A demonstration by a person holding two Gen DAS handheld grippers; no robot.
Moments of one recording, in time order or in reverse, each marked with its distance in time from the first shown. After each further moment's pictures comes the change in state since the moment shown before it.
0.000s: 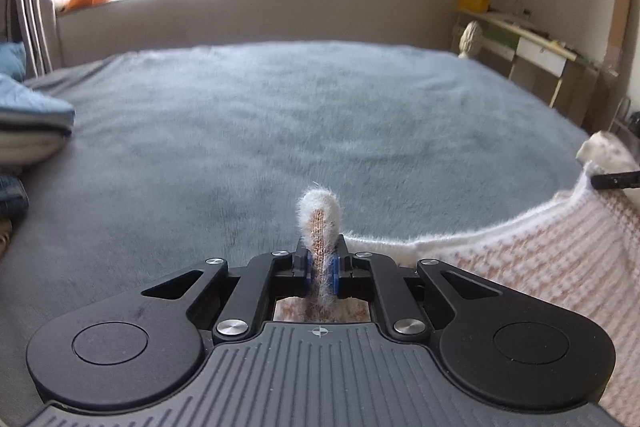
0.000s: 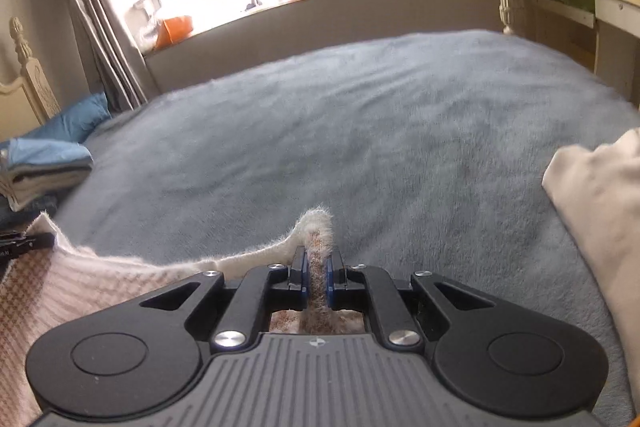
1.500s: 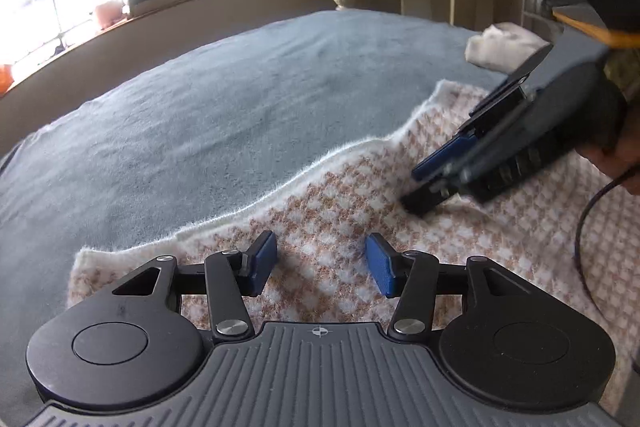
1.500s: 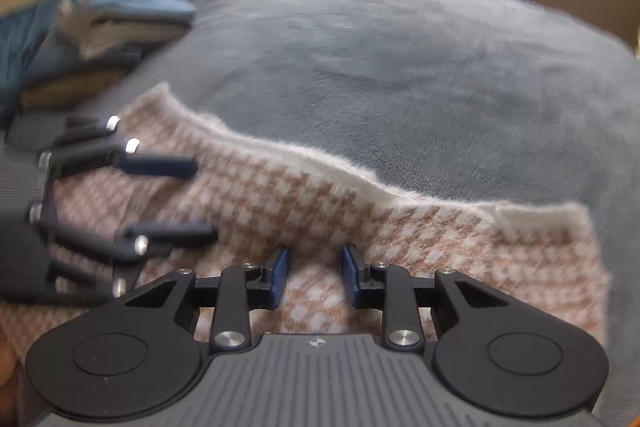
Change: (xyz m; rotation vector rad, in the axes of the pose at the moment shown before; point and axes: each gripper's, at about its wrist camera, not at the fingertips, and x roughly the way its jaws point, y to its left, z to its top) left arm -0.012 -0.120 -0.023 0.331 0.017 -0.157; right arm 0.044 0.142 -0.013 -0.234 0.272 0.150
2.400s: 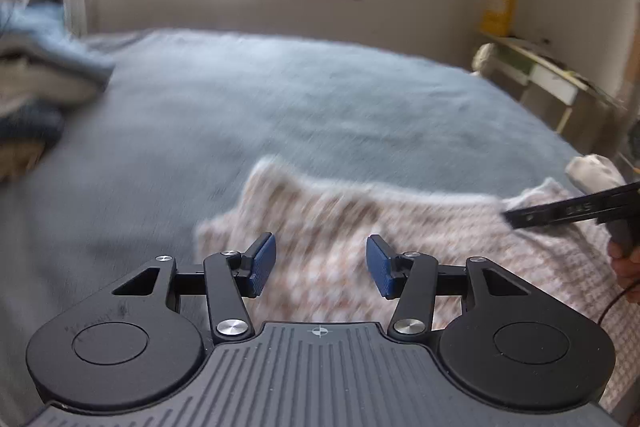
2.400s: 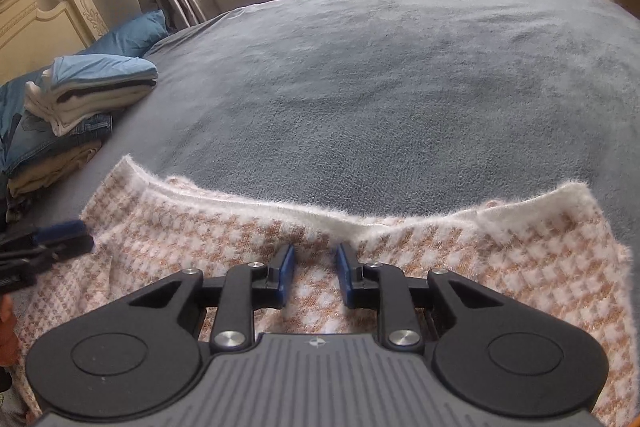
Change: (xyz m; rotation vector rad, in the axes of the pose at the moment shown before) left arm -0.053 0.076 -0.044 -0.434 -0.075 0.200; right arm 0.010 -0.023 0.000 0.143 -0.077 -0.002
